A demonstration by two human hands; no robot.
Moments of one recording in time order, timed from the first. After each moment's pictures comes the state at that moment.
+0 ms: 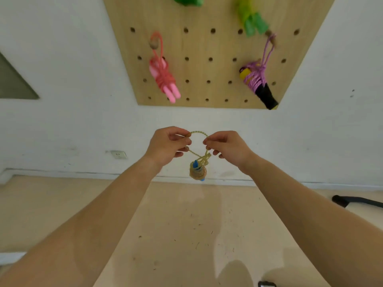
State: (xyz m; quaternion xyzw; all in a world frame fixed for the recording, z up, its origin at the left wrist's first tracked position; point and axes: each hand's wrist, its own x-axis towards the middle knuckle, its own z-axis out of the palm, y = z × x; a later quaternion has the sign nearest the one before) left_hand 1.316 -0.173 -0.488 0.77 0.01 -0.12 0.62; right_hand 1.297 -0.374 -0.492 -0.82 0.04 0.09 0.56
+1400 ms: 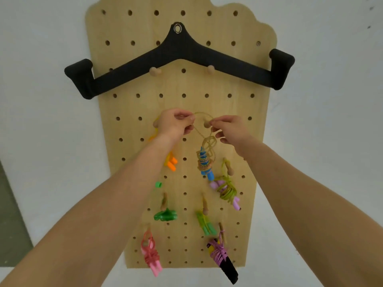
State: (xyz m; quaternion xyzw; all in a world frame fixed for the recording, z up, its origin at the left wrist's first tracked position) left_hand 1.461 -0.291 0.102 0.69 -0.17 0.17 0.68; right_hand 1.414 -0.461 0.099 -0.77 -0.03 -0.20 0.60
